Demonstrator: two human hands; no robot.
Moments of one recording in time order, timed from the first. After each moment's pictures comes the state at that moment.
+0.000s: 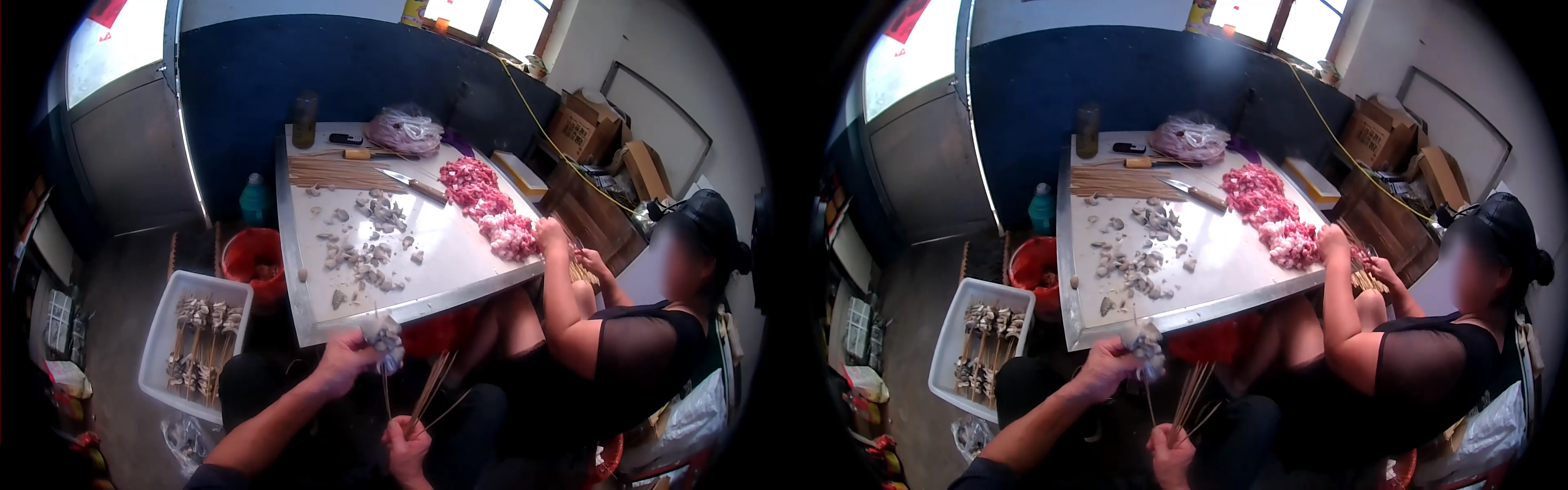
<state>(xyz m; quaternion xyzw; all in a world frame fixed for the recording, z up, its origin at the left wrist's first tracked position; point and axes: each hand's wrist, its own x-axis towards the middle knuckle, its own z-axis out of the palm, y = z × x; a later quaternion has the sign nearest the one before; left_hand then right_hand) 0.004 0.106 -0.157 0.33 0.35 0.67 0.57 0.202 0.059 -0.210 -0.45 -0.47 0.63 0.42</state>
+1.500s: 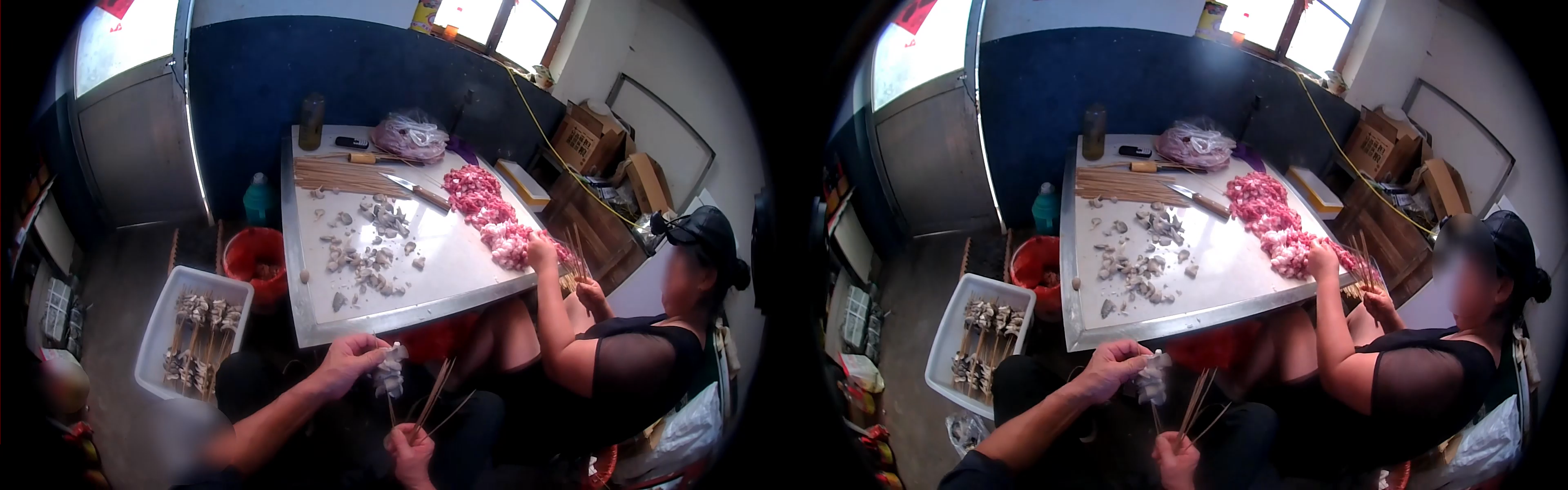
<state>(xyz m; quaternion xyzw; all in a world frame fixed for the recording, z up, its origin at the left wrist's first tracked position) 0.007 0.109 -0.169 0.32 0.41 0.65 0.56 0.227 0.070 -0.231 -0.46 -0.44 0.67 0.37</state>
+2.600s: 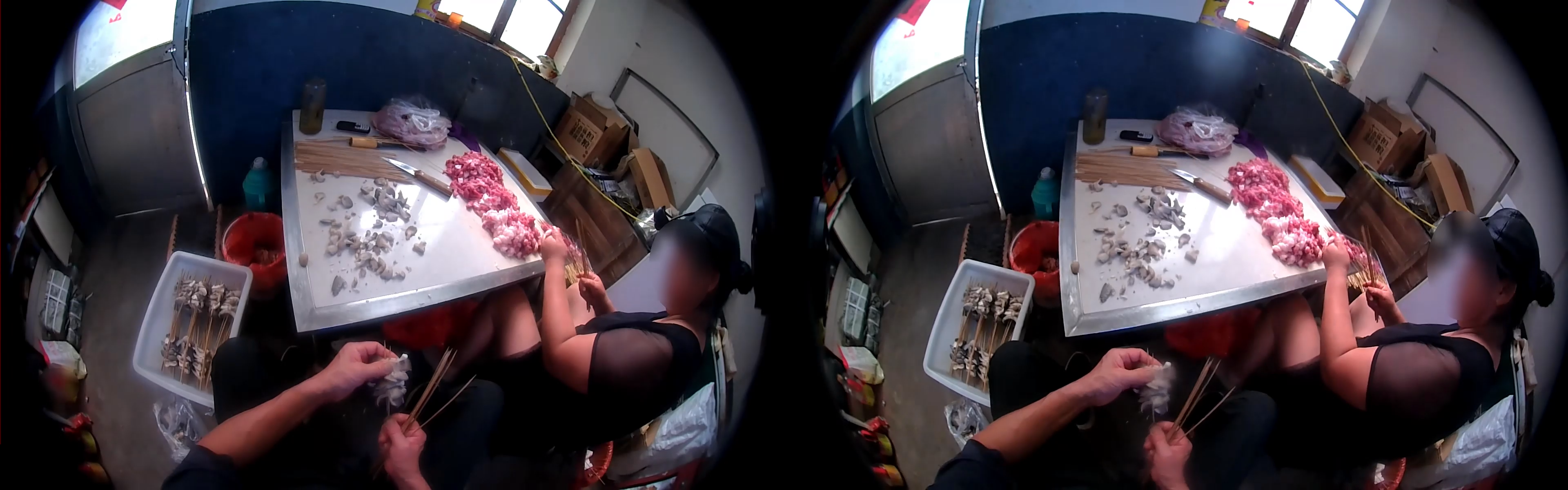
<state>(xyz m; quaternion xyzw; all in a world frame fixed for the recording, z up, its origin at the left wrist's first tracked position) 0.026 0.096 -0.177 0.30 0.43 0.57 0.64 0.219 0.058 -0.224 -0.46 -0.36 0.71 0.39</state>
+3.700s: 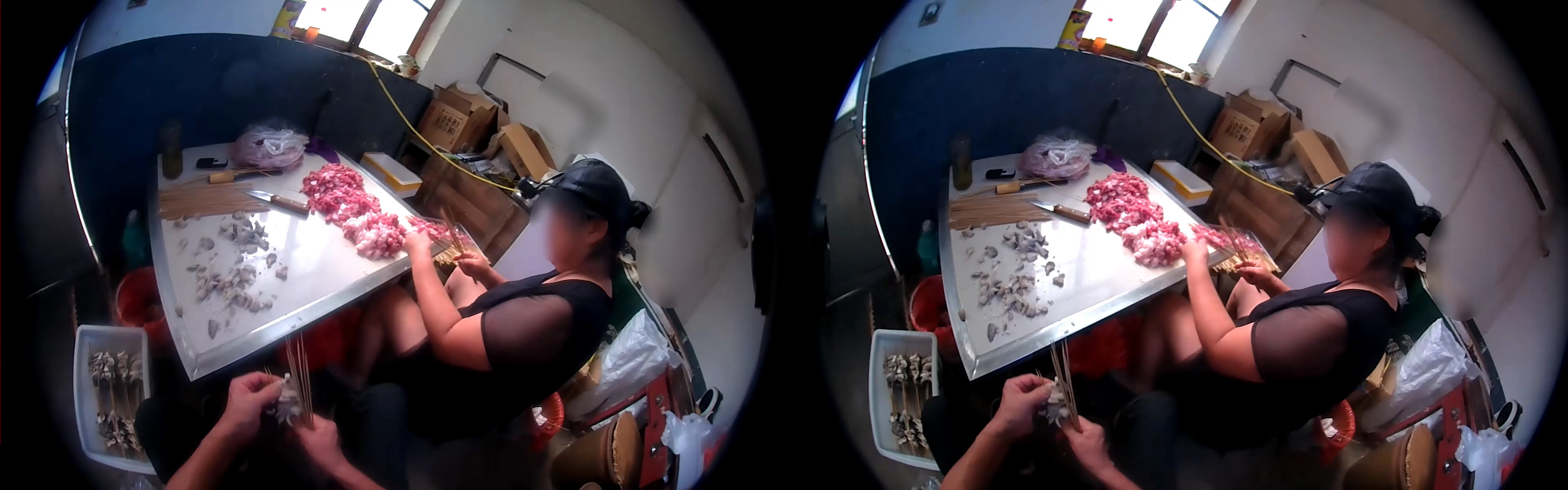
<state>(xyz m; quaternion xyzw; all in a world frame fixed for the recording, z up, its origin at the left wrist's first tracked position) 0.034 0.101 -0.182 0.27 0.51 0.60 0.56 0.200 0.102 -0.208 -0.45 -0.57 0.61 0.31</state>
